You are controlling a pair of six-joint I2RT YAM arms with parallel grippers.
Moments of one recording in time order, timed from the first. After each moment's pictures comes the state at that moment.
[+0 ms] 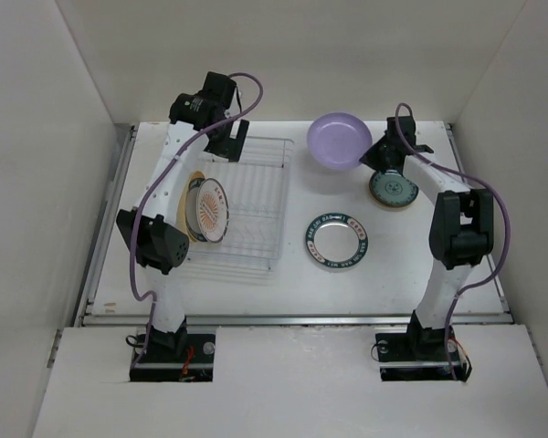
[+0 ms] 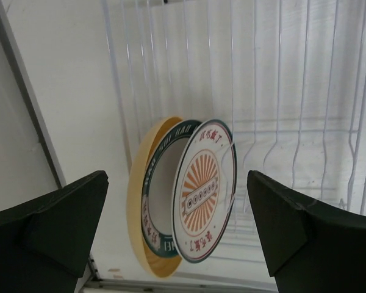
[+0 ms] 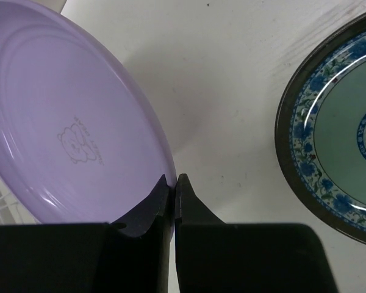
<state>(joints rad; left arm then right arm) -0.35 1.97 2.27 -1.29 -0.27 -0.01 0.09 1.93 1.51 -0.31 -0.03 0.88</state>
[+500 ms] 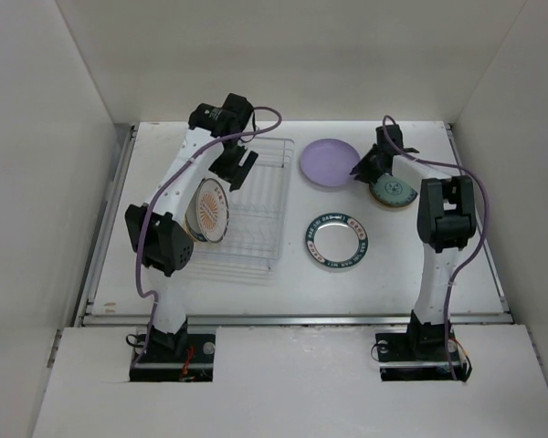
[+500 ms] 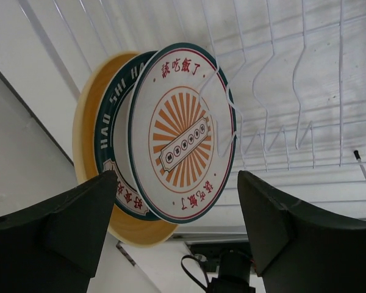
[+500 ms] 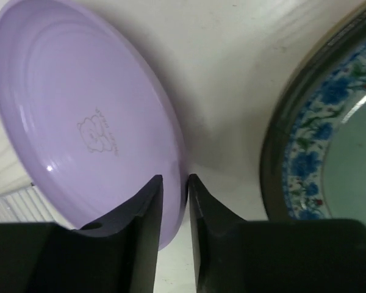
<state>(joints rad) -0.43 1.97 2.15 -1.45 -0.24 0.10 0.09 2.14 1.59 -0.36 -0.09 0.87</state>
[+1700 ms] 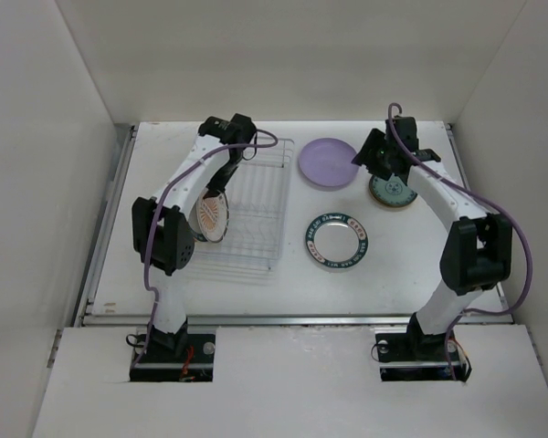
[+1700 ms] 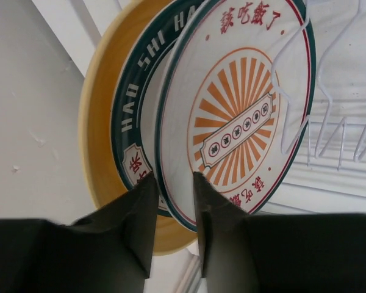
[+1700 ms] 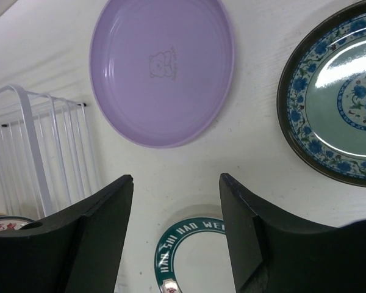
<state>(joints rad) -0.43 1.98 1.96 -1.46 -0.48 0.07 0.17 1.71 1.41 -0.41 -0.01 0.63</state>
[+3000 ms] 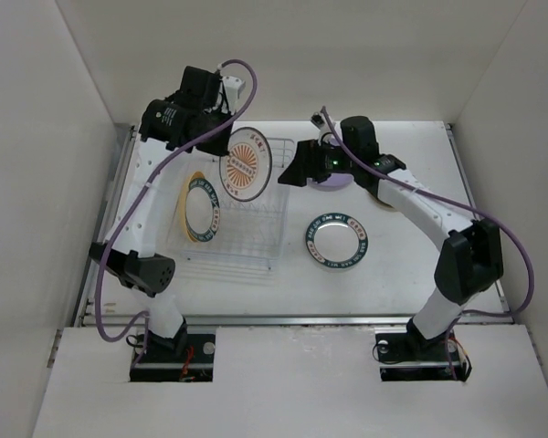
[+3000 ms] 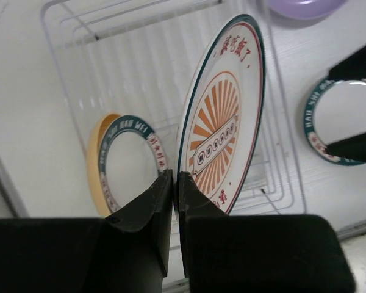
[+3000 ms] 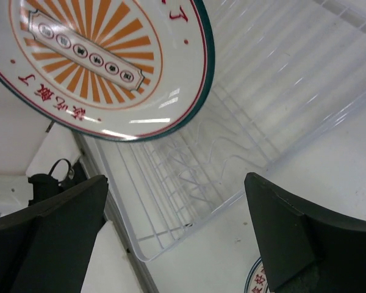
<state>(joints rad) -0.40 1.76 2.26 -1.33 -0.07 0.00 0.46 1.67 1.43 -0.22 -0.63 0.37</state>
